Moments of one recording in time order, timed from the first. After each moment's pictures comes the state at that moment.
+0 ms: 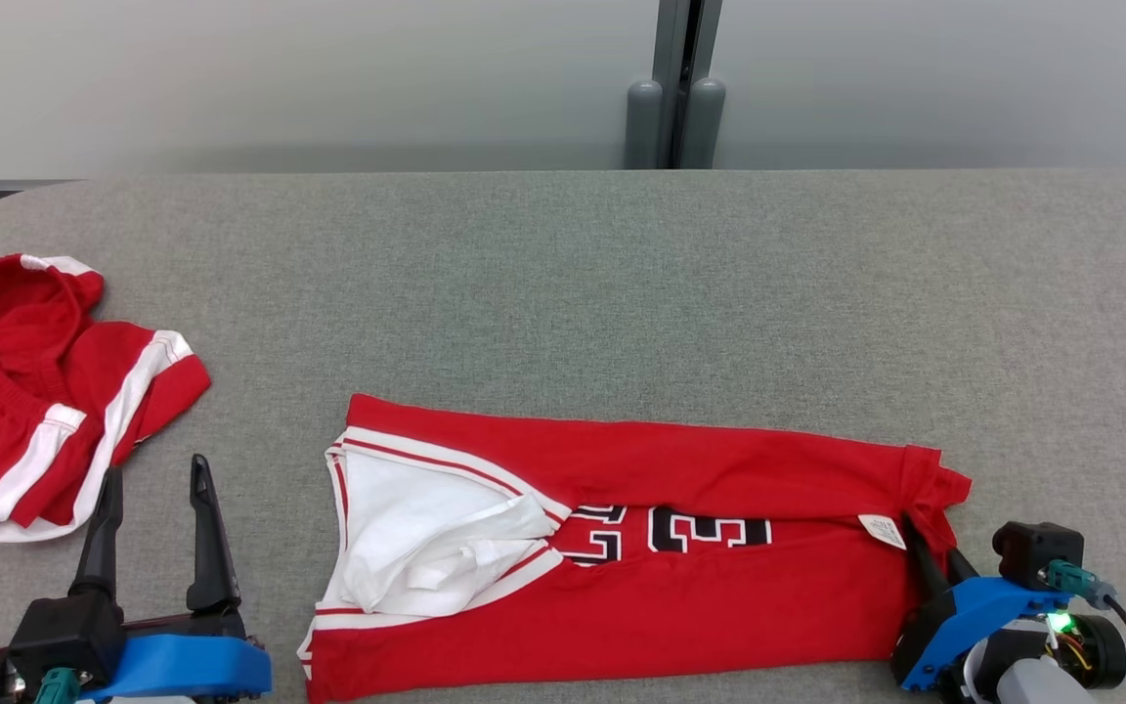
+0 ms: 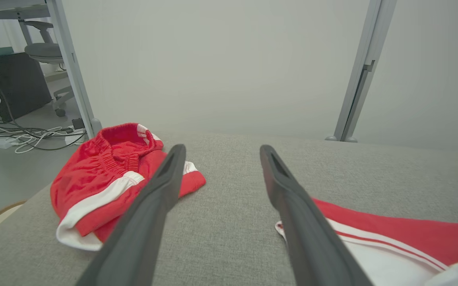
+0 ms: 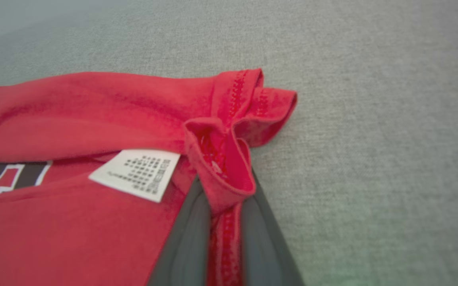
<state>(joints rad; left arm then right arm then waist) 0.00 0.07 0.12 0.15 -0.10 -0.08 -0.26 -0.35 -0.13 0.07 0.93 0.29 0.13 -0.27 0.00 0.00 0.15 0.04</state>
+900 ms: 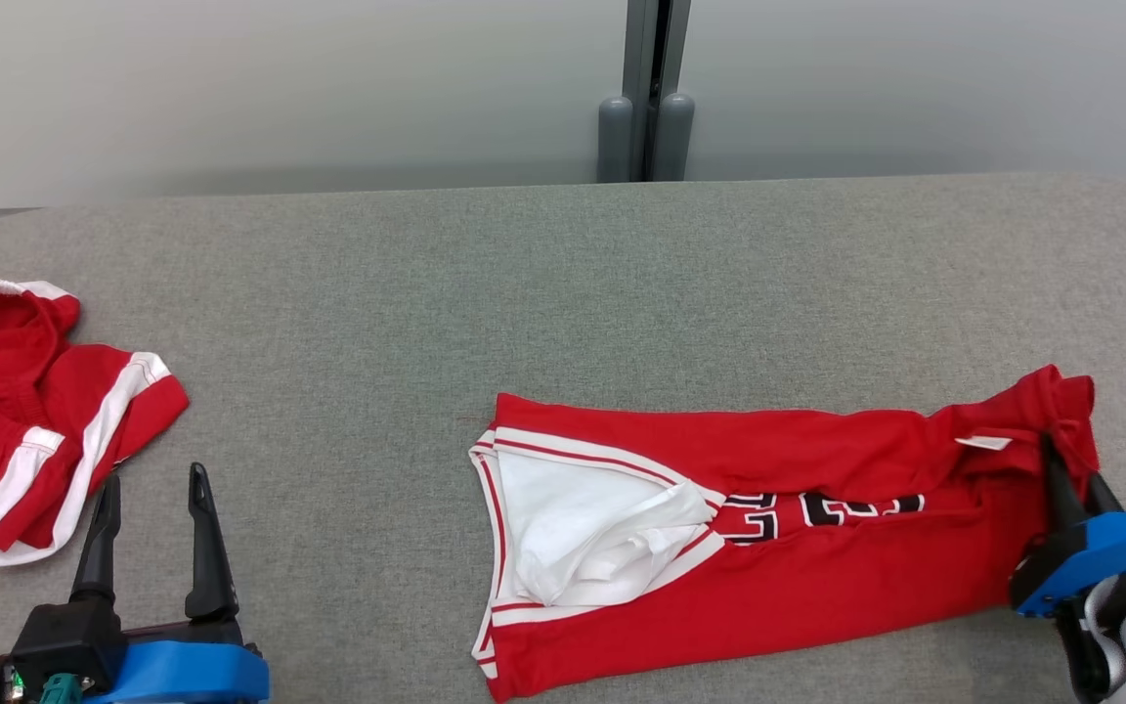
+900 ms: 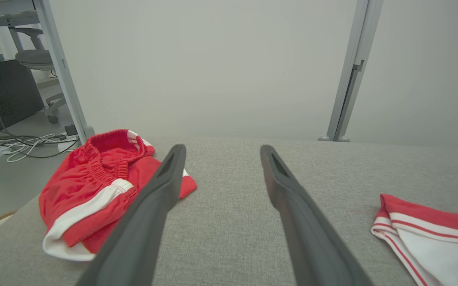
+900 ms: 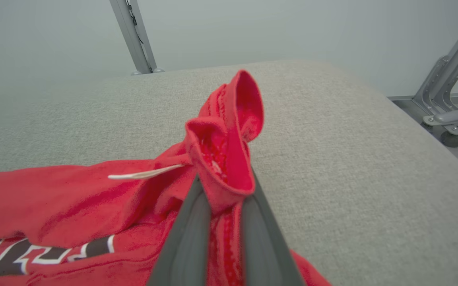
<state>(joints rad) 0.00 0.05 0.15 0.15 -0.06 -0.10 -0.26 -0.37 -0.28 -0.07 0.81 0.29 0.13 -0.26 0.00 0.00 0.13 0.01</state>
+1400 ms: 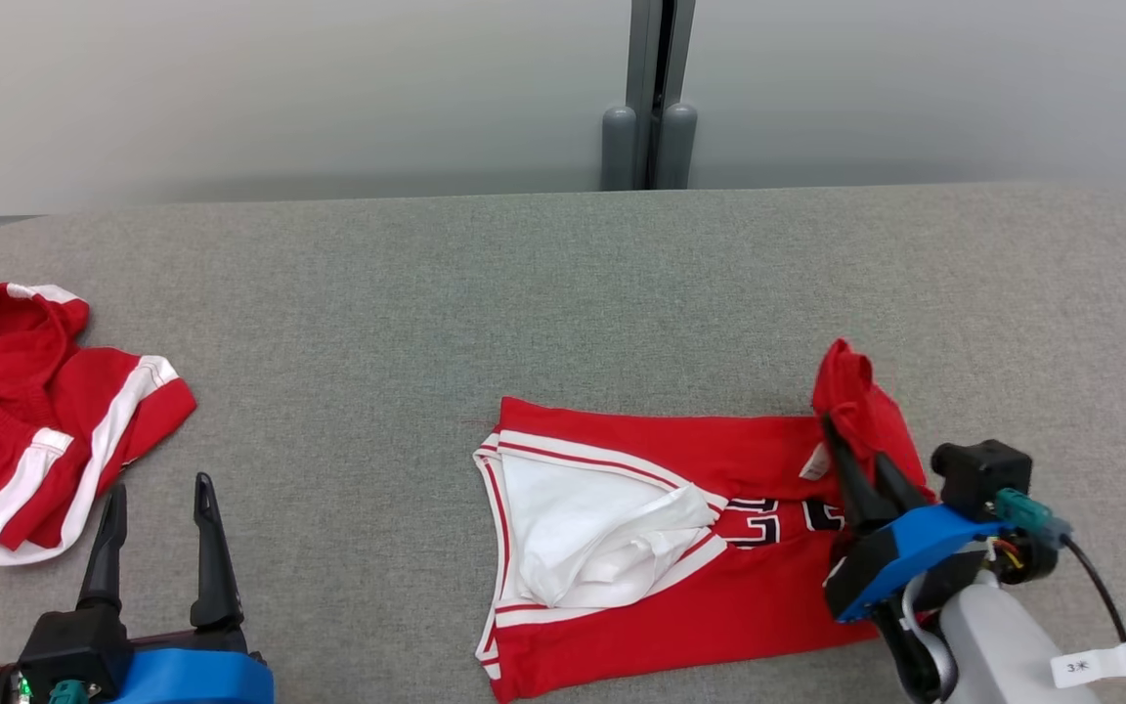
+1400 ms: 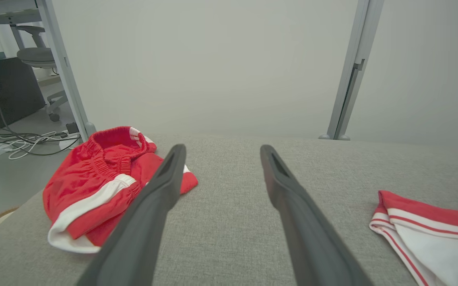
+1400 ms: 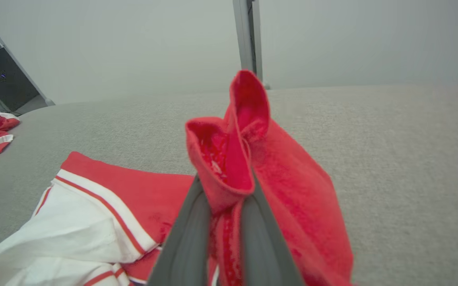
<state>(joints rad) 0.02 0.05 0.14 0.16 -0.06 -0.10 -0.26 -0.36 -0.13 0.18 0.62 0.33 0.13 -0.24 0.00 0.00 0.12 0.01</state>
